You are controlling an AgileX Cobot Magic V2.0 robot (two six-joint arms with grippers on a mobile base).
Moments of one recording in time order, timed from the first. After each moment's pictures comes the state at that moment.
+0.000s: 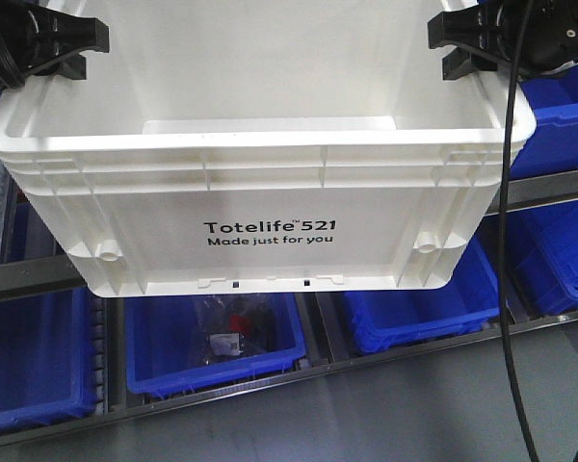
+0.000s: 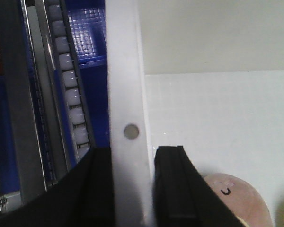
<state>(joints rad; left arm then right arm) -0.26 1.42 -1.45 0.11 0.91 -0.30 0.25 1.47 -1.52 0.05 0.98 0.05</state>
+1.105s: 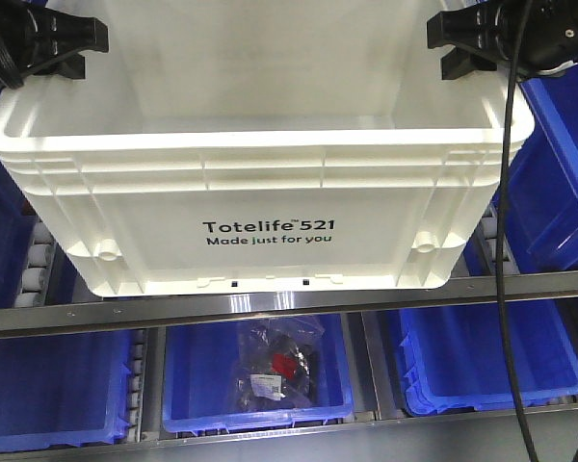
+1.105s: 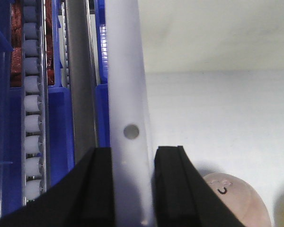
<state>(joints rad) -0.26 1.42 -1.45 0.12 0.91 -0.30 0.25 1.47 -1.52 0.05 0.98 0.05</state>
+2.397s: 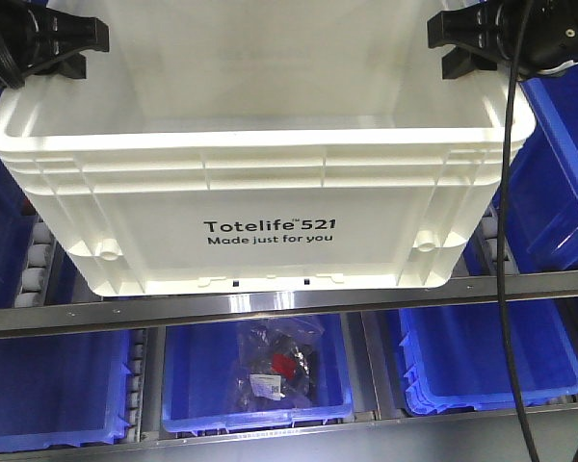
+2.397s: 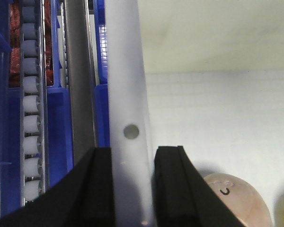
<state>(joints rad) -0.26 1.42 -1.45 0.12 0.91 -0.30 0.25 1.47 -1.52 0.05 0.97 0.05</state>
